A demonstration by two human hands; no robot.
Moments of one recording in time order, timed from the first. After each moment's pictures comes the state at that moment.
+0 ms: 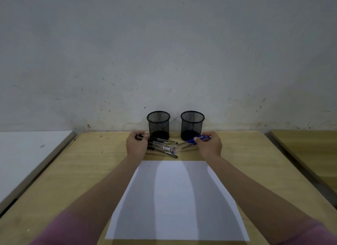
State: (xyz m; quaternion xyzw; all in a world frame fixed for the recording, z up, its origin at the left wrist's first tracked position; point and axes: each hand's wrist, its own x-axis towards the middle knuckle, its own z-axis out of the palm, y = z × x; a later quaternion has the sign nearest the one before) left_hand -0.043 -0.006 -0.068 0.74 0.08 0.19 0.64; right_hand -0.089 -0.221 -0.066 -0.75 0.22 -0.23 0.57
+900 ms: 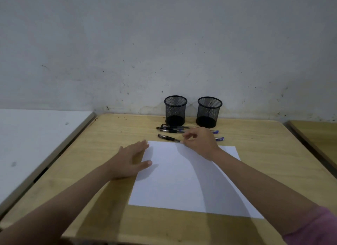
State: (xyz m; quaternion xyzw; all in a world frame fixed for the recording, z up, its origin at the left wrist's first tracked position) left_hand -0.147 0.115 -0.075 0.95 -0.21 -0.07 0.24; right_hand -0.114 -0.165 -0.072 -0.91 -0.08 -0.13 0.38
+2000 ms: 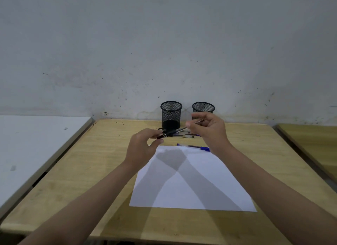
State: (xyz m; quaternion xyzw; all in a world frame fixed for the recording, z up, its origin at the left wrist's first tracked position) left_hand -0.150 0.046 -0.049 0.82 -0.23 0.28 0.43; right_hand -0.165 -0.168 -0.004 -0.66 -0.06 -0.17 0.73
